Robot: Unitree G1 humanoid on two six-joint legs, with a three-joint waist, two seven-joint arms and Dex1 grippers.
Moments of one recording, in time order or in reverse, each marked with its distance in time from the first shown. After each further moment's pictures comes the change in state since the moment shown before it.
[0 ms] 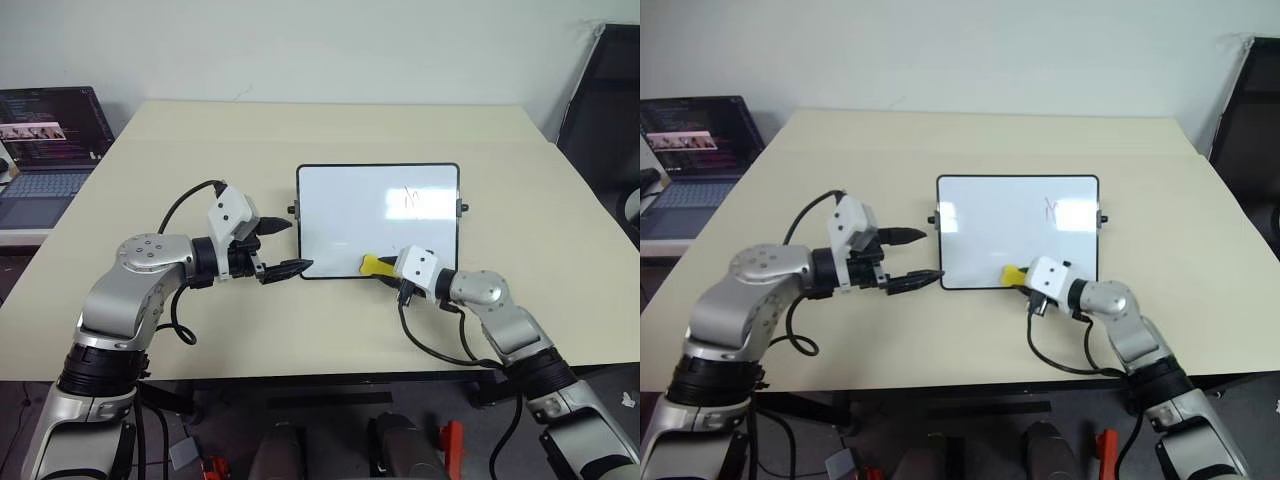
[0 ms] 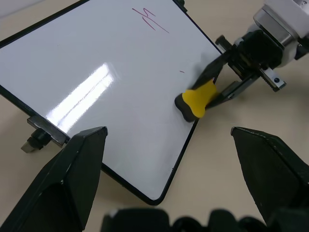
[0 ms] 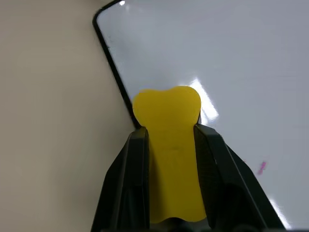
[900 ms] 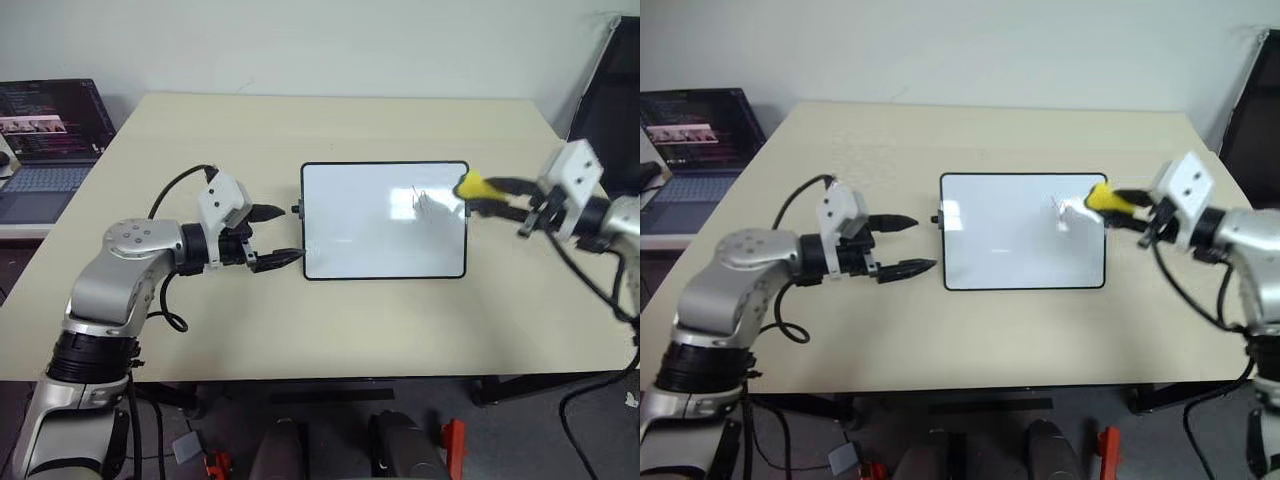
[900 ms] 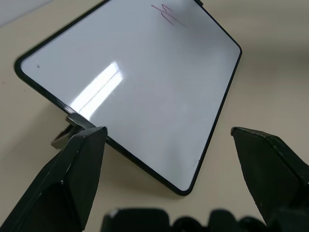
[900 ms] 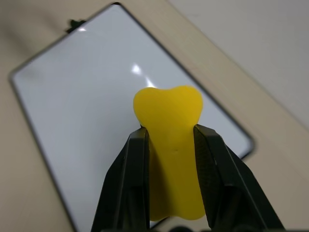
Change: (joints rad) left arm -0.098 0.042 0.004 0.047 0.018 -0.027 -0.045; right arm -0.081 -0.446 -0.377 -0.169 0.367 0.288 0.243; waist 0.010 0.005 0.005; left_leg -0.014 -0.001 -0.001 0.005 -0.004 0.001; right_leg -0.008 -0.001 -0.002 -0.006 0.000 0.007
